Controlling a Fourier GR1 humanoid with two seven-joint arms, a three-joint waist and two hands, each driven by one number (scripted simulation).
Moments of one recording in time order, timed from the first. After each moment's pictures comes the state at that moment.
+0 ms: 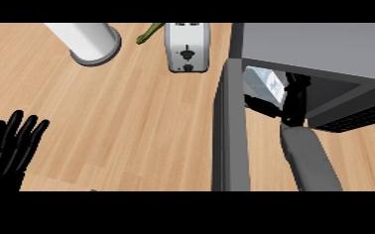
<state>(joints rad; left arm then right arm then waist) 0.30 0.10 0.15 -2.17 0.27 -0.39 -0.03 -0.44 -0.06 -0.16 -0.93 0.23 -0.52 -0.94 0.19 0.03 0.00</state>
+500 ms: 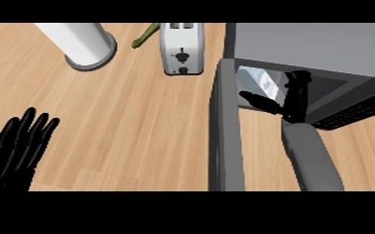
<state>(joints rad) 0.29 0.08 0.11 -2.16 0.23 -0.37 -0.02 -0.47 -0.07 -0.17 -0.92 0.25 -0.52 -0.94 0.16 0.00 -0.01</state>
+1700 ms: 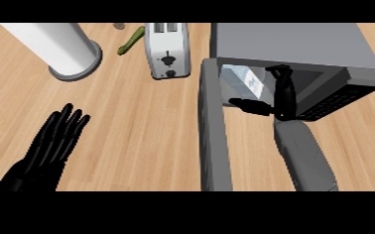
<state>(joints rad) 0.25 0.03 0.00 -2.12 0.15 -0.36 0.00 -0.51 -0.06 -0.13 -0.84 0.18 -0.33 -0.94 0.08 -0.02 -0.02</state>
